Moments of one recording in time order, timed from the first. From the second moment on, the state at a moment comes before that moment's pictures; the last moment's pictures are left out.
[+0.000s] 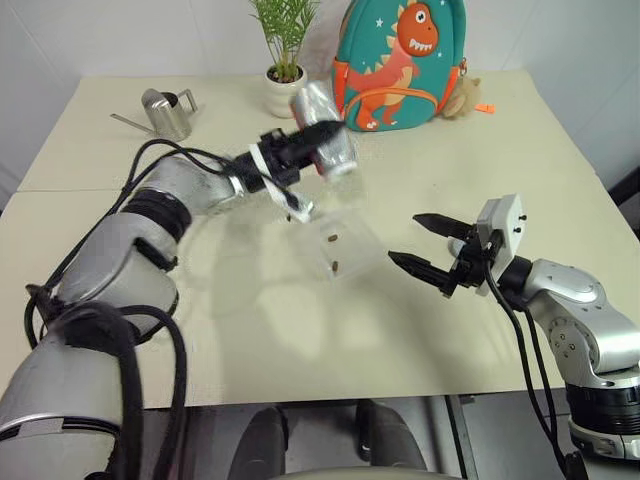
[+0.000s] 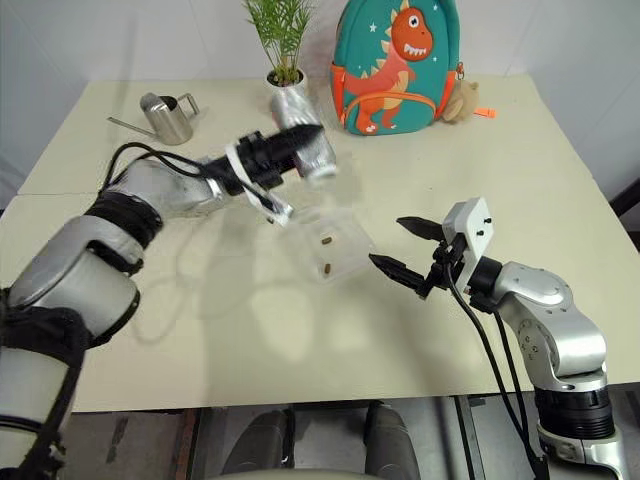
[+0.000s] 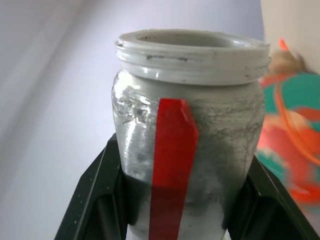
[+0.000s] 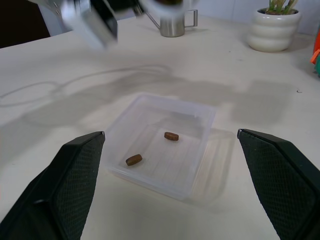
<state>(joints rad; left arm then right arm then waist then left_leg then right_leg) -1.36 0.59 -0.79 1.11 1.08 -0.79 0.92 -0.29 -0.61 -0.14 -0.30 0.57 0.50 0.84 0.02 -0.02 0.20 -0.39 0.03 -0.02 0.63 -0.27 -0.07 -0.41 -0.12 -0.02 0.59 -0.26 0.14</state>
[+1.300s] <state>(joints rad) -0.34 0.55 0.46 0.48 -0.35 -0.01 -0.25 -0.45 -0.62 -0.04 -0.04 0.46 0.37 0.99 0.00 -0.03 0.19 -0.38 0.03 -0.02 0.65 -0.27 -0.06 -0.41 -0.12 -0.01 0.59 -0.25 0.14</state>
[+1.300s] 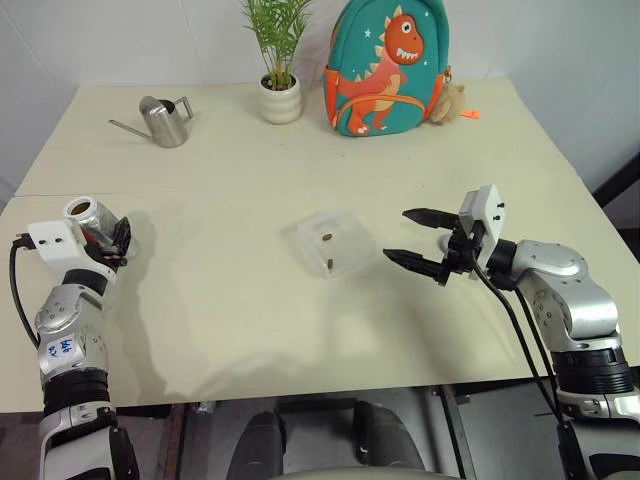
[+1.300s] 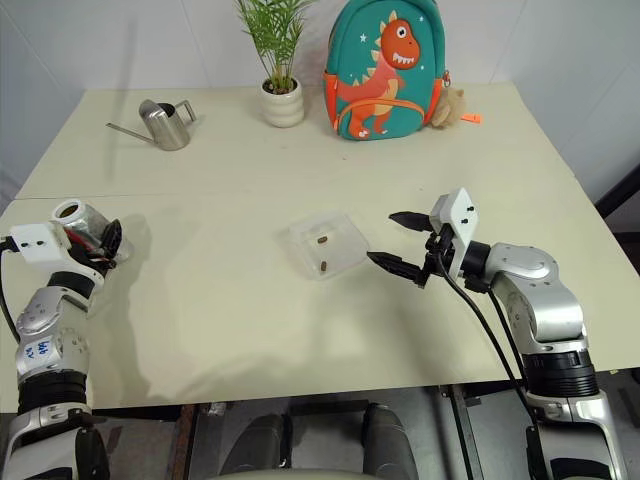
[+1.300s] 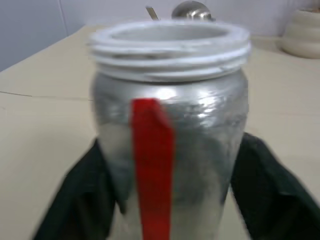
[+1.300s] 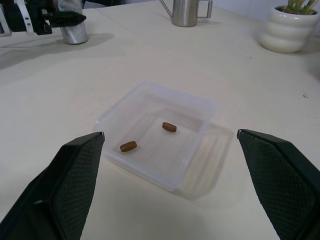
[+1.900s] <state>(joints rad) 0.19 0.74 0.49 0.20 -0.25 -0.11 -0.52 -0.42 -0.68 -0.07 -0.08 0.49 0.37 1.08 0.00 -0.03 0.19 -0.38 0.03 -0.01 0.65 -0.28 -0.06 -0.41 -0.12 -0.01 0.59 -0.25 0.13</state>
